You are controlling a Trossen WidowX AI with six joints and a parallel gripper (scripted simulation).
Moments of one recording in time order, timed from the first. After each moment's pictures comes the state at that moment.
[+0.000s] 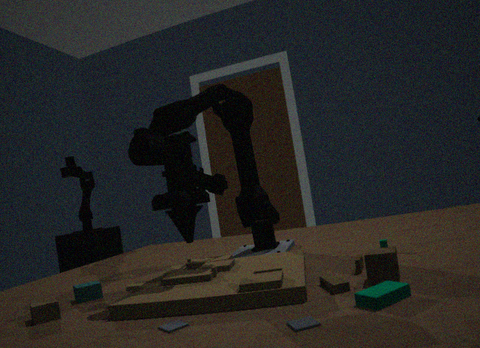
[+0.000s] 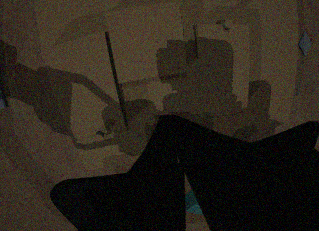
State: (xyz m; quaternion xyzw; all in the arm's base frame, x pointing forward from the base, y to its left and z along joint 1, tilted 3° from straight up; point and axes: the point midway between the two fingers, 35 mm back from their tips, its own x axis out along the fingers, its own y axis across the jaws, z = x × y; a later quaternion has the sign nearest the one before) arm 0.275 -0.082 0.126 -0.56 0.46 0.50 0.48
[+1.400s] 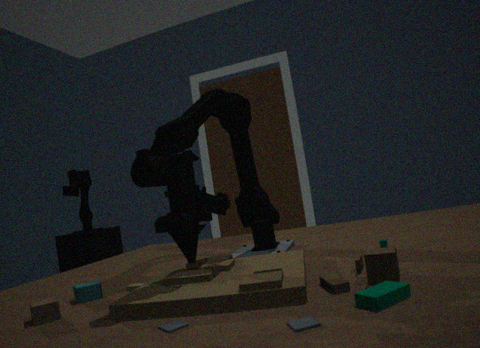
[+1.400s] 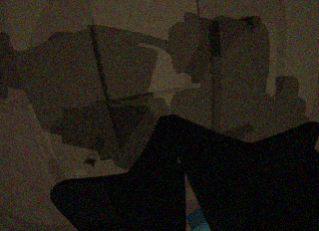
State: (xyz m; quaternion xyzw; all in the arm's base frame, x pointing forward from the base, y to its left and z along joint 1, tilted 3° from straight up) arm 0.280 -0.083 0.087 -0.56 0.46 0.50 0.48
